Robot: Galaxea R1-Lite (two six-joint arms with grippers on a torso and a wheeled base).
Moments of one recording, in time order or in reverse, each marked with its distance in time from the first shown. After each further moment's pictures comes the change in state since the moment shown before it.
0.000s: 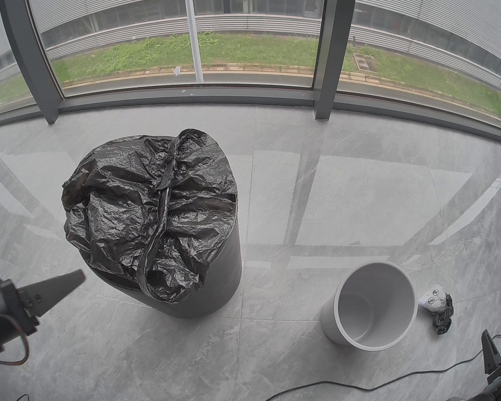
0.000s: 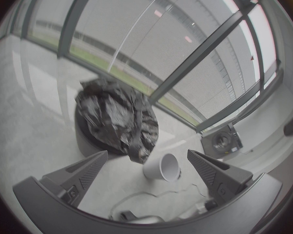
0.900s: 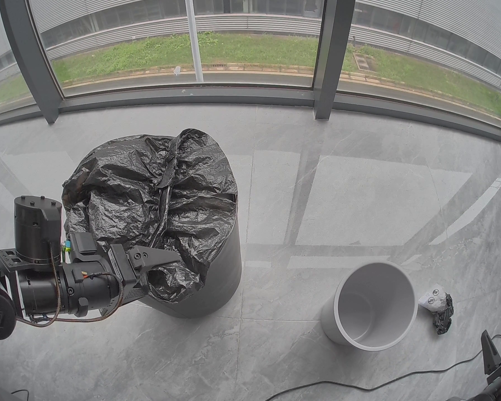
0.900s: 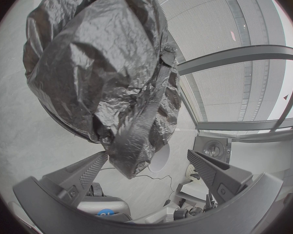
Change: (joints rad) left arm -0.080 0.607 -0.111 -0.210 -0.100 -0.375; right arm 0.001 0.000 0.000 0.003 0.003 -0.005
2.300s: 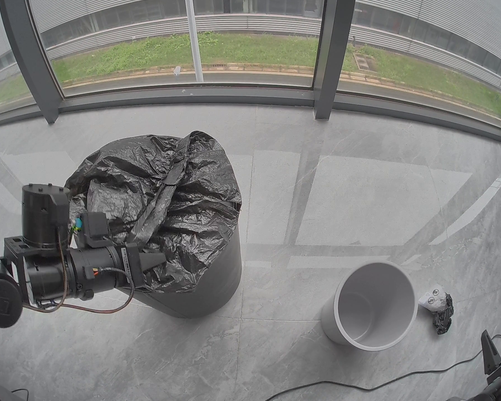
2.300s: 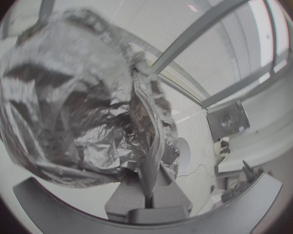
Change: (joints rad) left arm 0.010 0.057 -0.059 -0.036 0.053 0.499; right arm 0.000 0.000 0.000 -0.001 0.002 0.004
